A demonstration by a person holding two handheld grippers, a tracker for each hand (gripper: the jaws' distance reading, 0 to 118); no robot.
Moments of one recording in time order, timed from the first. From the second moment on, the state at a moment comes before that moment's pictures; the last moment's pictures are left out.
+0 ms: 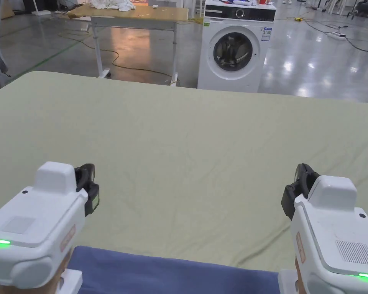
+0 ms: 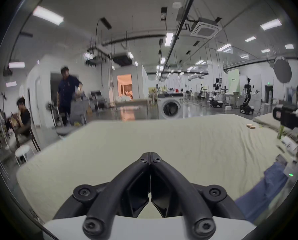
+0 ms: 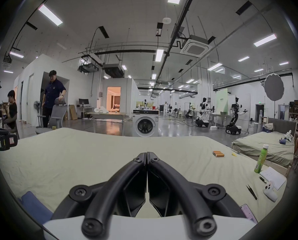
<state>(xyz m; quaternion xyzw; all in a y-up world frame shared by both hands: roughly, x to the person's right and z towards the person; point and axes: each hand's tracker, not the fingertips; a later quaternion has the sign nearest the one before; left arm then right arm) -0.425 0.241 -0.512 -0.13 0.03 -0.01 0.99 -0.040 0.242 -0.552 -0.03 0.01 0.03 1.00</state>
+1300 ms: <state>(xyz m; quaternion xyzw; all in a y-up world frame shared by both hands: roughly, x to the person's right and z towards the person) -0.567 0.094 -0.540 -0.48 -0.21 0.36 0.77 -0.036 0.206 -0.559 -0.14 0.04 0.04 0.99</state>
